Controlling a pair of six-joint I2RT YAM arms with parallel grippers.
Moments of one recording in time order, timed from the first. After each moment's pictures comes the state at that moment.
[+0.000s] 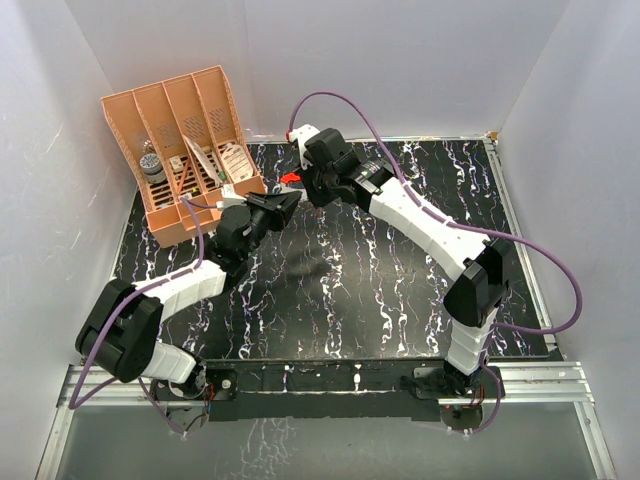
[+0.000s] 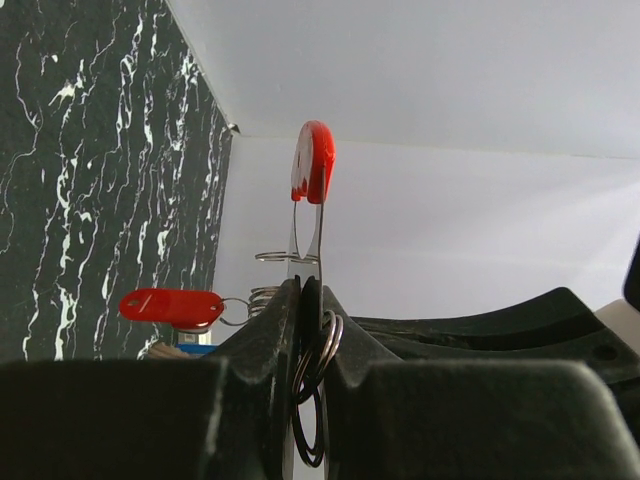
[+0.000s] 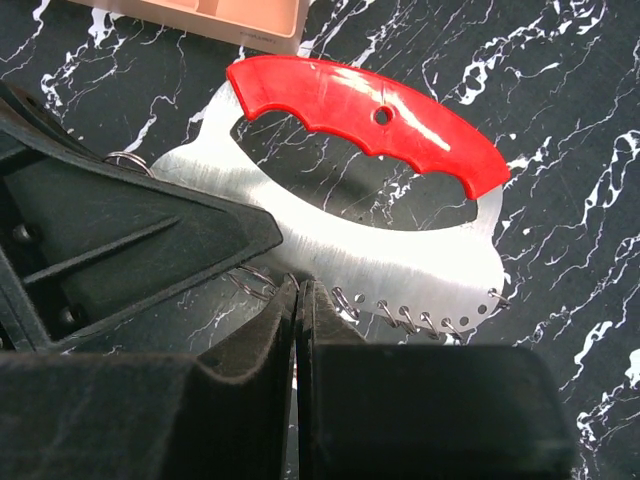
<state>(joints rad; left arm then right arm) -0.53 1.40 0.66 0.67 -0.06 -1.55 0.74 1.83 1.88 -0.76 0.06 0.06</state>
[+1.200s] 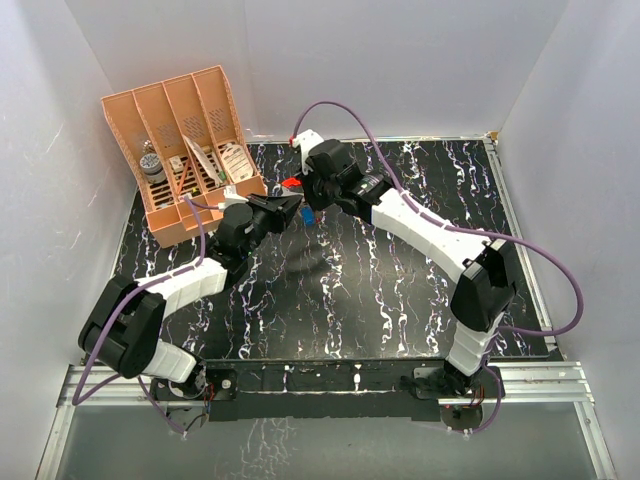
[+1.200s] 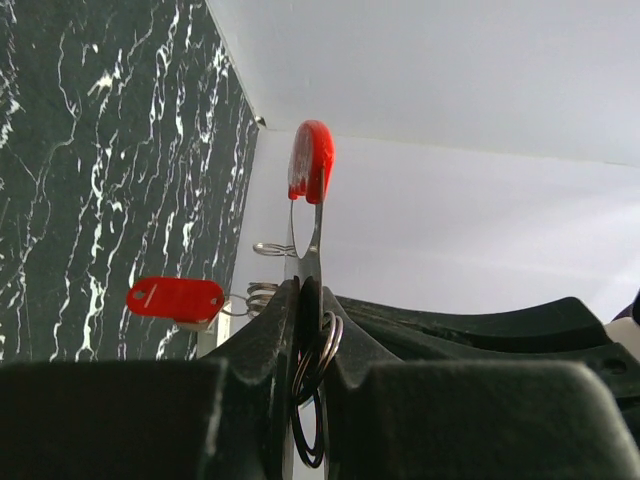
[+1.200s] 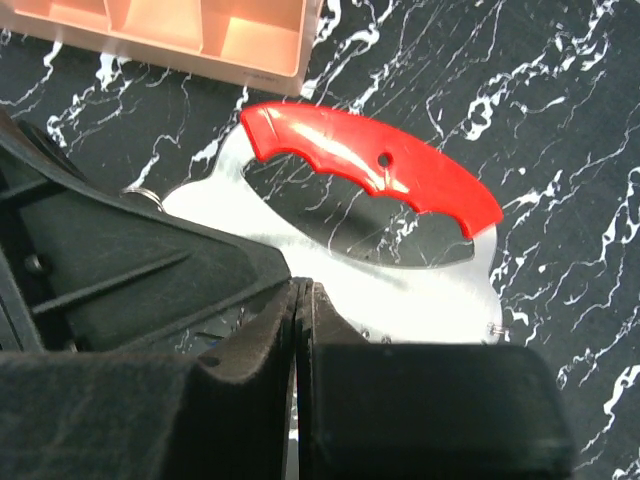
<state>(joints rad) -0.52 1.42 0.68 0.61 -0.04 -1.56 0.73 1.79 1.70 -0.53 0.07 0.06</state>
